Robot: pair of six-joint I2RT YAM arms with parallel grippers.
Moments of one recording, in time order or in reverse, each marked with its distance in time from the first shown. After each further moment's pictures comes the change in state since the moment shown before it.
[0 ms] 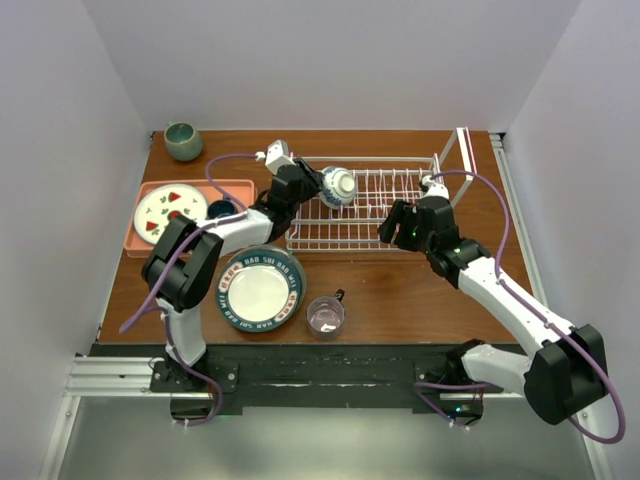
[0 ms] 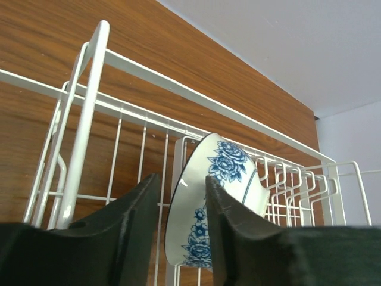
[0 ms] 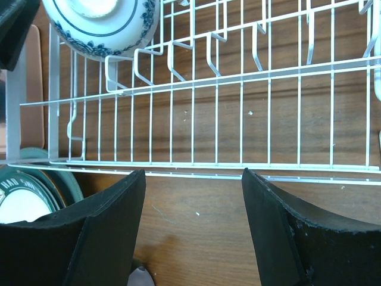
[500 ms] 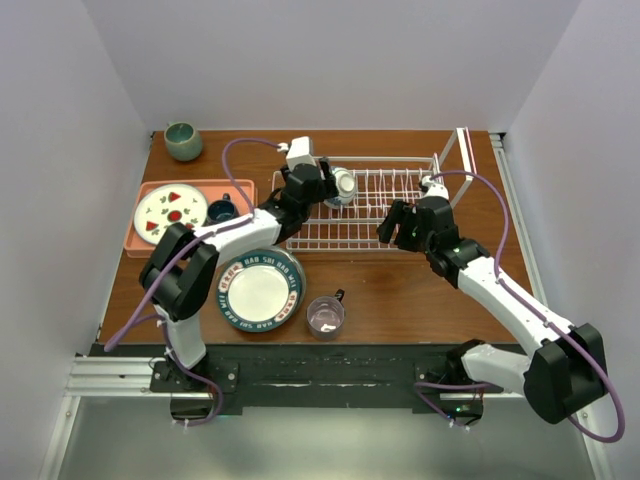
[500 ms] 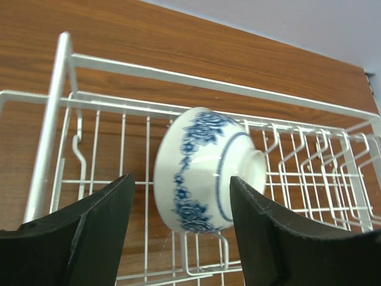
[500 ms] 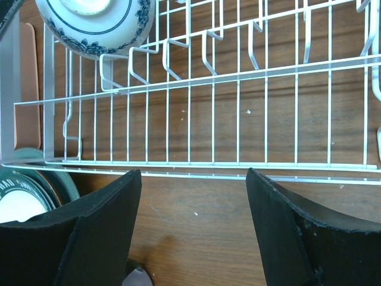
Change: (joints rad) left arm -0.100 -0.065 0.055 -0.164 -0.122 0.269; right arm 0.000 0.011 -0.002 0.001 0.003 0.001
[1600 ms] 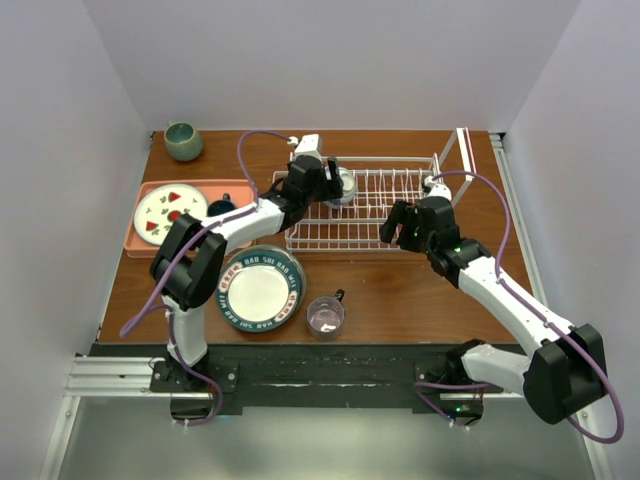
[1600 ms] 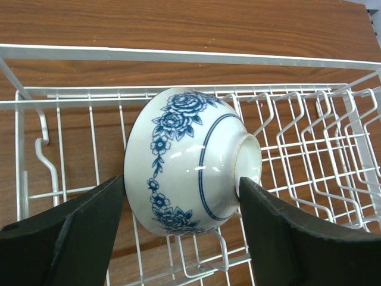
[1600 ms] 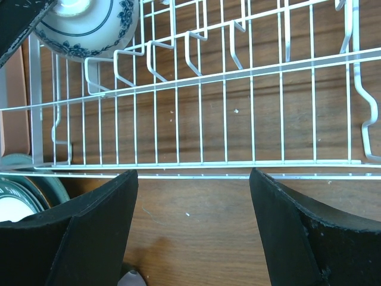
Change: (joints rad) left arm 0.036 0.093 0.138 -0.139 0.207 0.076; right arm -0.011 -0.002 0.000 -0.020 0.024 -0.001
